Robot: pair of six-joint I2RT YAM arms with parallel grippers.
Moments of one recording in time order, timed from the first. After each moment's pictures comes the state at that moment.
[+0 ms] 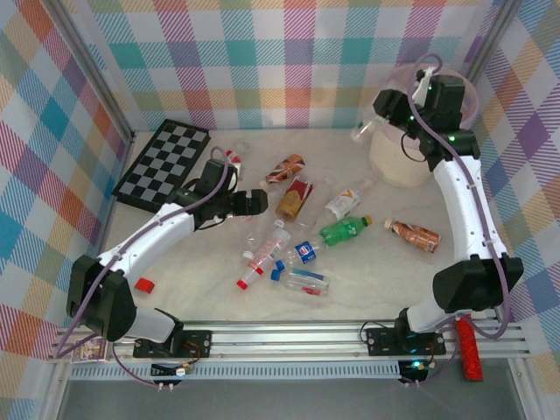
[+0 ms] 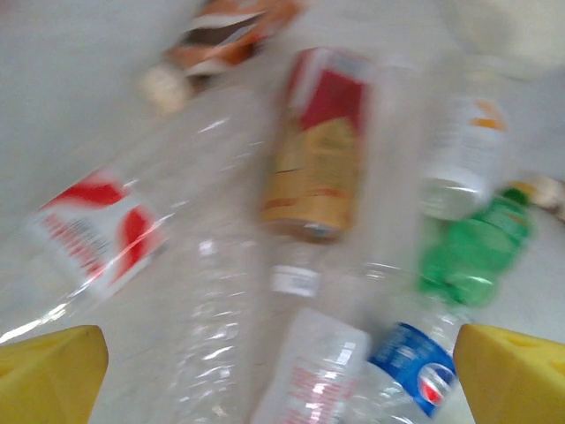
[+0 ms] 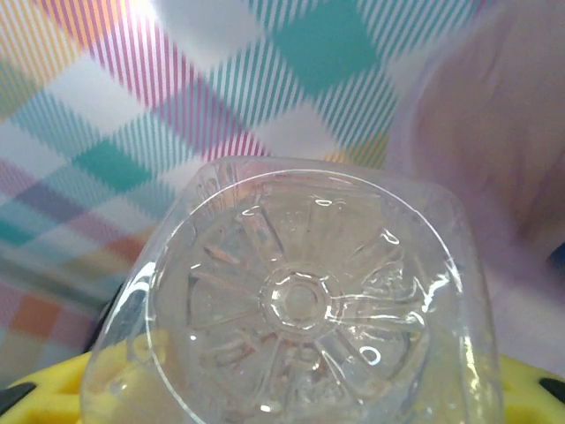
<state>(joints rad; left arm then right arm) -0.47 1.42 1.11 -0.57 0.03 -0.49 0.06 1.54 1.75 -0.53 -0.21 0.47</state>
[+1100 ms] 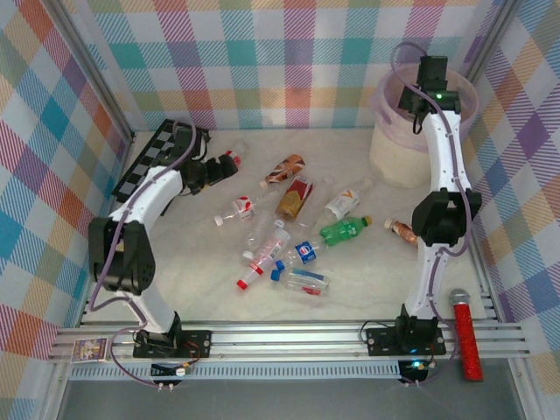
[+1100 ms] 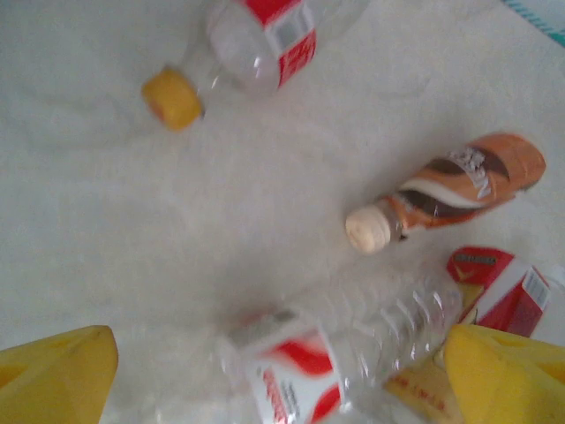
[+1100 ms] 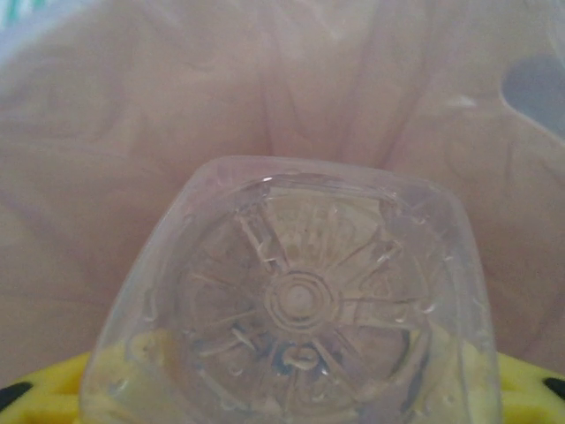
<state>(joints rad) -0.16 1.75 1.45 -0.62 0.17 -0.52 -0.05 2.19 2.43 -0.91 0.22 0.19</state>
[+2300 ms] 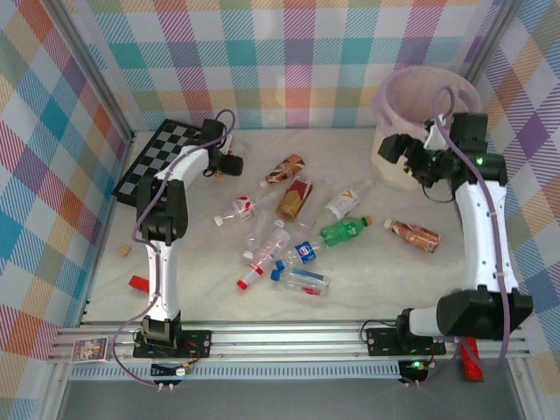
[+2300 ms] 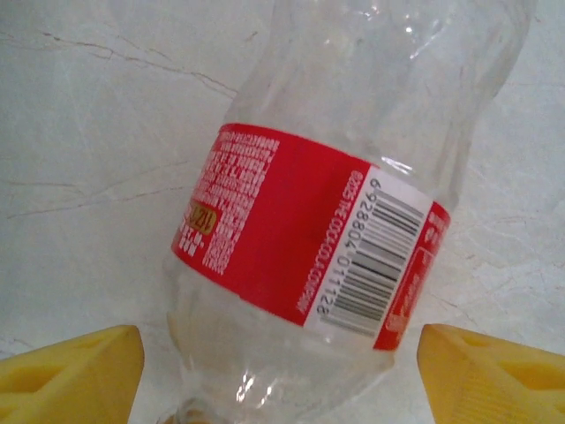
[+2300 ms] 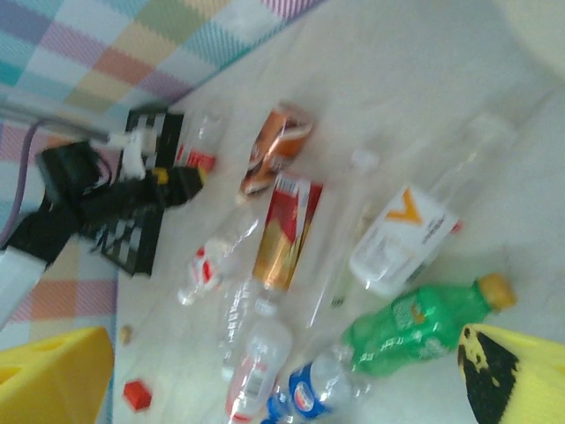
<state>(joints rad) -0.16 2.34 1.94 -0.63 0.01 0.02 -0.10 1.25 1.41 -0.98 -0.64 0.42</state>
